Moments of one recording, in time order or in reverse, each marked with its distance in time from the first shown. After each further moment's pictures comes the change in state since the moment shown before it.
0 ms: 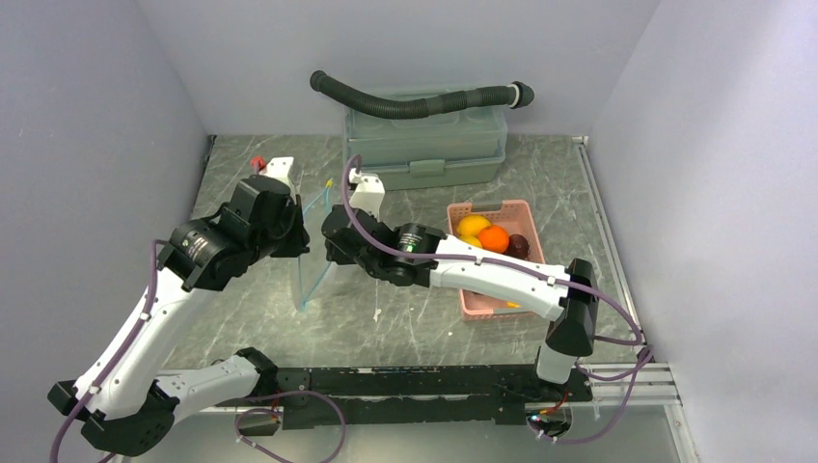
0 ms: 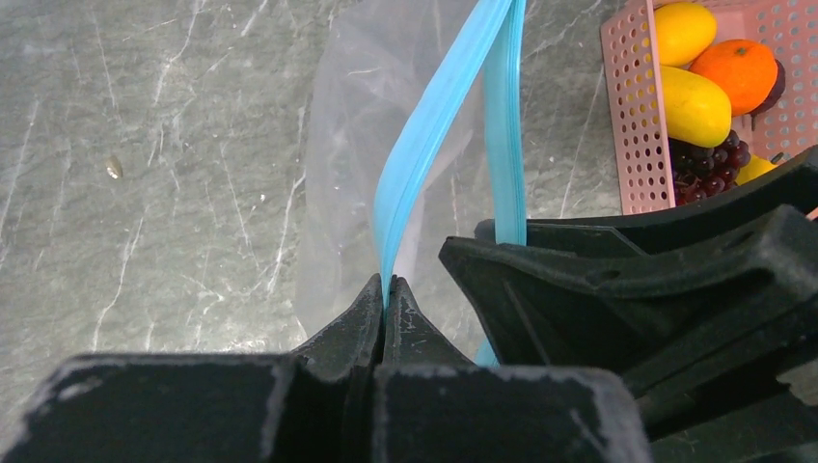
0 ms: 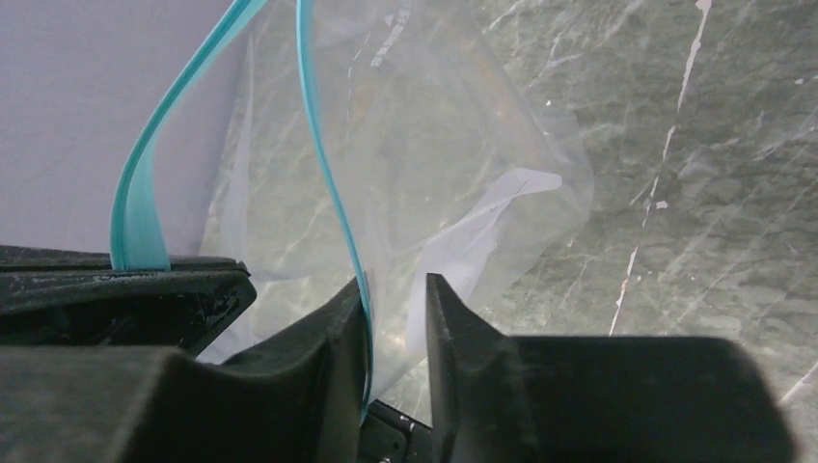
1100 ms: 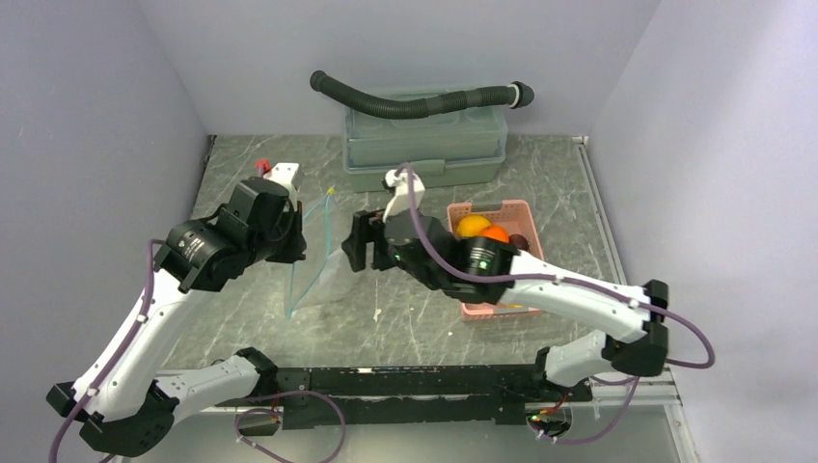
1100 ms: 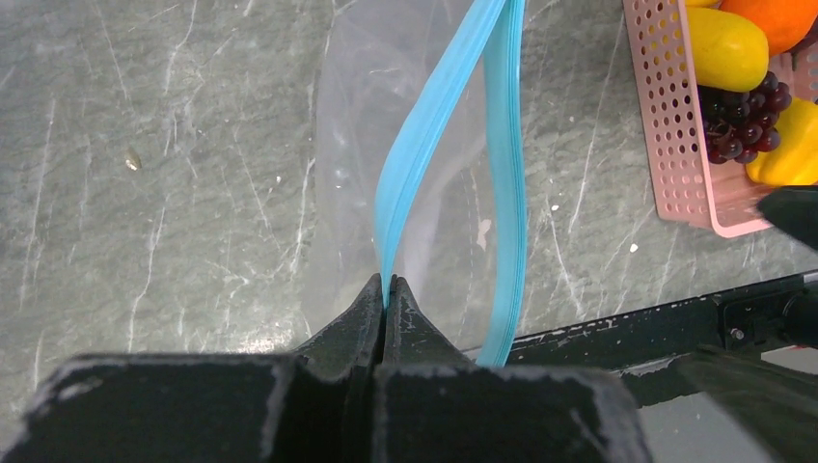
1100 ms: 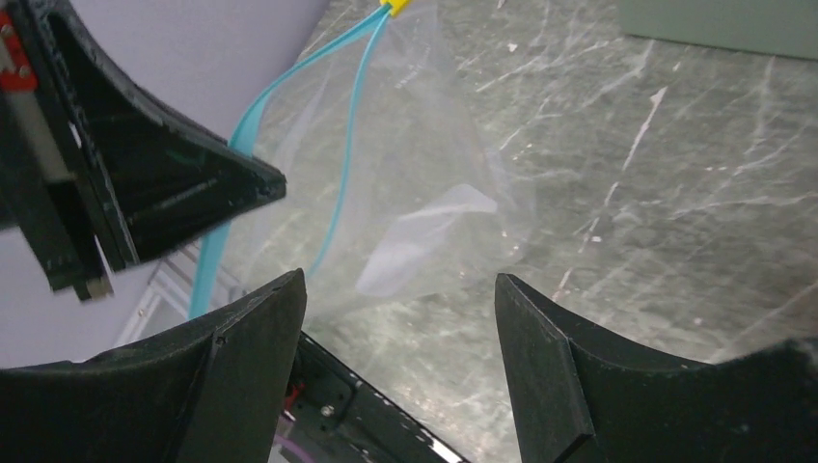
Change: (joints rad) left arm 0.000 -0.003 0.014 -0.061 0.038 0.082; right arm 0.025 -0.380 -0.272 0.113 -0.029 -0.282
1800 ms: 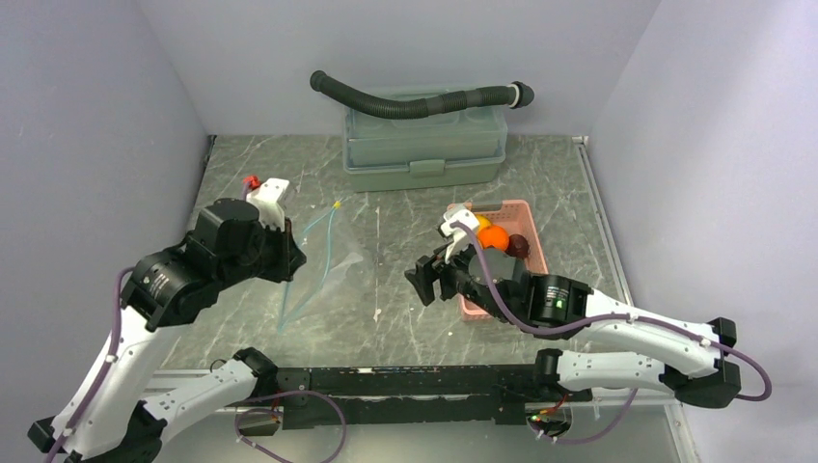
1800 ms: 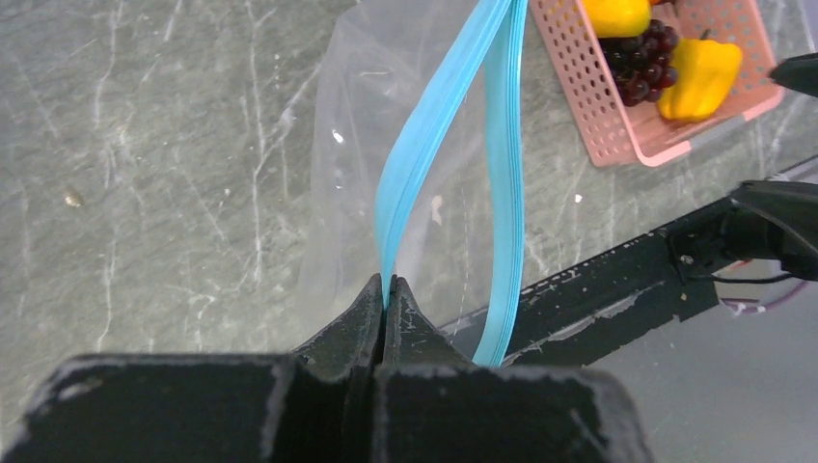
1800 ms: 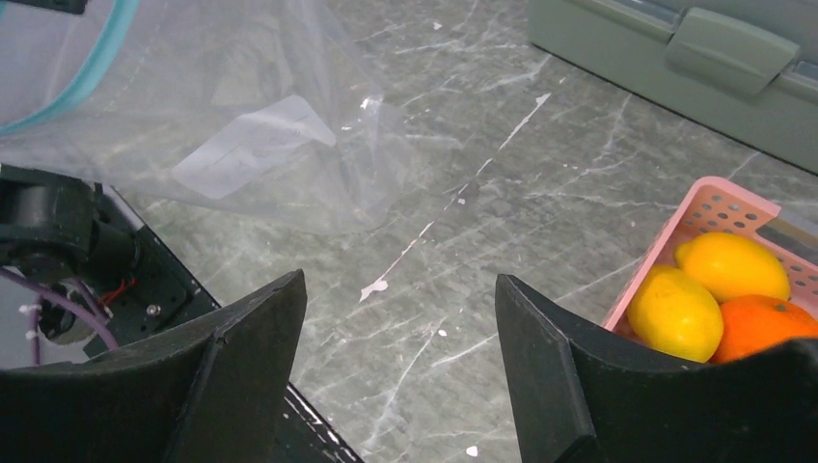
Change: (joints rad) left arm 0.000 -0.167 -0.069 0.044 0.177 0.080; right arm 0.000 -0.436 -0.452 0.090 -0.039 -0.364
